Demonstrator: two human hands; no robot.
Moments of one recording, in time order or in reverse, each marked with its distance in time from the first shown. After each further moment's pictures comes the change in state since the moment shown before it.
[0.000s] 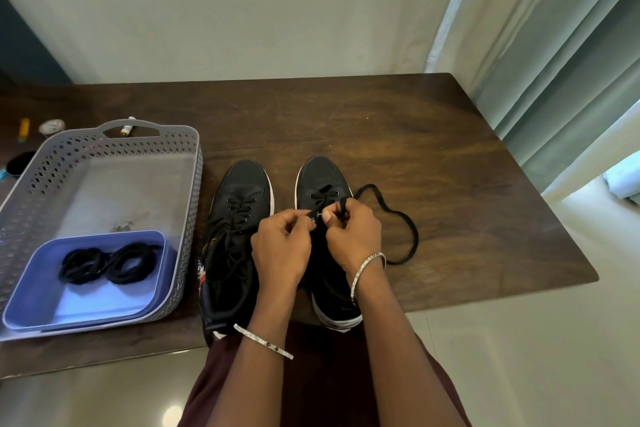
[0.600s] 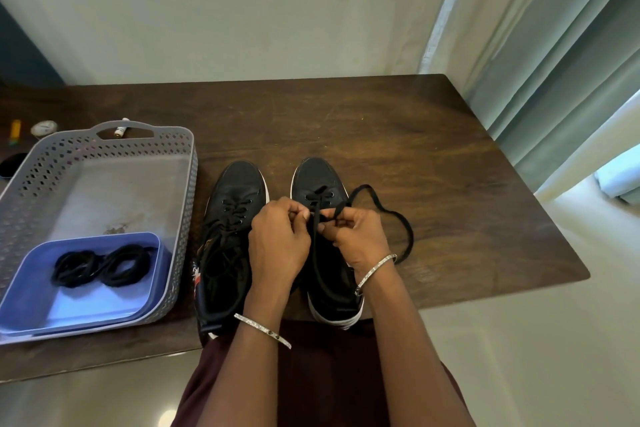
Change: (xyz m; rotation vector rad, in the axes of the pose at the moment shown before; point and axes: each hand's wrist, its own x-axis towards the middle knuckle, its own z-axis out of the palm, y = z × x) left_hand 0.020 -0.004 0.001 0.418 0.011 0.335; right_hand 0.002 0.013 -0.009 0.430 -0.177 0.170
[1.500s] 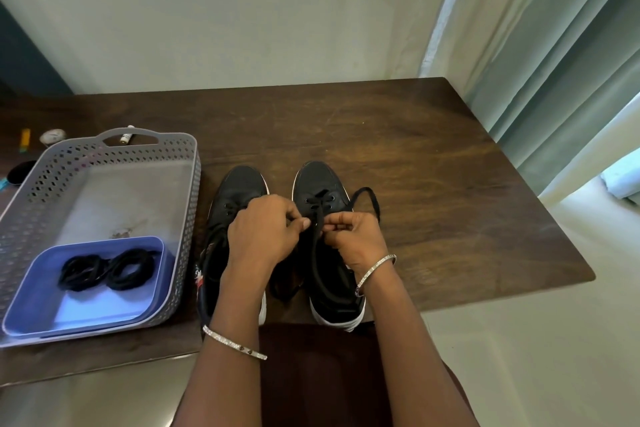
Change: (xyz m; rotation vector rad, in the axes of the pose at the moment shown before) left_hand 0.022 0.006 -0.033 0.362 -0.268 0.065; right_hand 0.007 0.009 0.000 -0.024 -0.046 0.025
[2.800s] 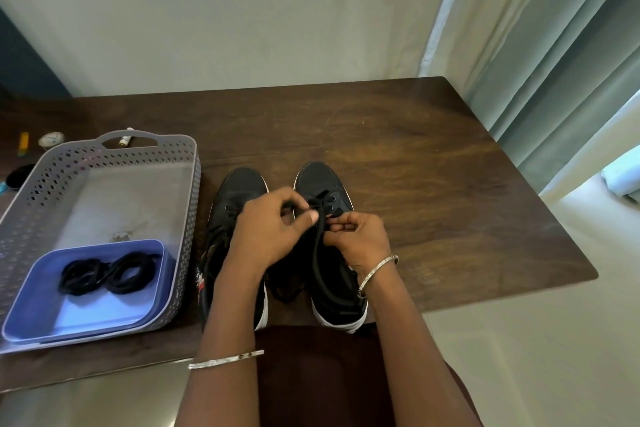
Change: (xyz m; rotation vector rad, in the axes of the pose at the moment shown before) left_hand 0.005 -0.009 0.002 -0.328 0.037 0.107; right_hand -0.002 -0.005 0.001 -0.050 0.107 0.002
